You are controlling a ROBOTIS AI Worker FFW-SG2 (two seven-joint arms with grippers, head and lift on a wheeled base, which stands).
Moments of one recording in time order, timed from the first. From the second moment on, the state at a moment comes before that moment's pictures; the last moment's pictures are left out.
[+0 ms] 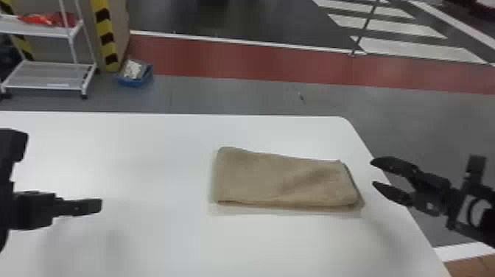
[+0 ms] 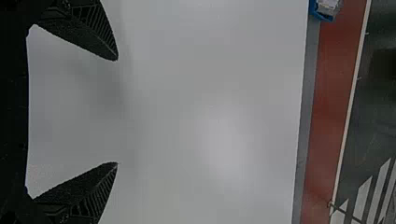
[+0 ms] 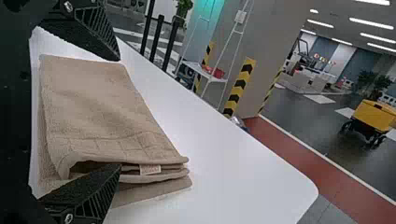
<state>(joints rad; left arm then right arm) -0.05 0.23 0.10 -1.97 0.04 1.35 -0.54 -0.25 -0.41 -0.75 -1.37 -0.39 1.45 0.92</state>
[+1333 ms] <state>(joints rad) -0.04 0.24 0.12 -1.95 0.04 1.33 -0.55 -0.37 -0.45 -0.52 -1.35 -0.09 1.52 0.84</state>
